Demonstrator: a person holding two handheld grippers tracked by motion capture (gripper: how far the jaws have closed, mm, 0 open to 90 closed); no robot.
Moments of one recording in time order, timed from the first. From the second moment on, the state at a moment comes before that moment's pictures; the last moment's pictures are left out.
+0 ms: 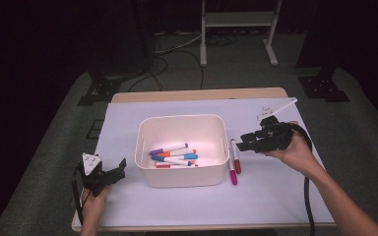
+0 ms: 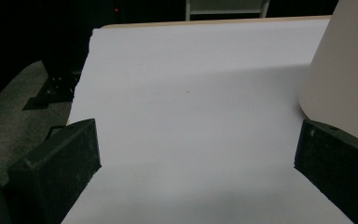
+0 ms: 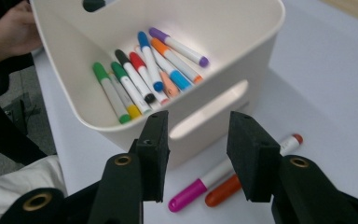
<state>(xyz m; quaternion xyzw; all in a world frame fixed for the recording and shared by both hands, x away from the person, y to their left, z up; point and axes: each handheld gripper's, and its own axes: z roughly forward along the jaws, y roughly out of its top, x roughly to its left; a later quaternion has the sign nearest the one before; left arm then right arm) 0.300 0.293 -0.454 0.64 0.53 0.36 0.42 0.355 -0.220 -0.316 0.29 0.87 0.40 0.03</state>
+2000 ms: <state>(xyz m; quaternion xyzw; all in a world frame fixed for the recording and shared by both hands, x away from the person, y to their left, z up) 0.301 0.293 -0.454 0.64 0.53 0.36 0.42 0.383 -0.273 -0.437 0.45 0.84 0.26 0.13</state>
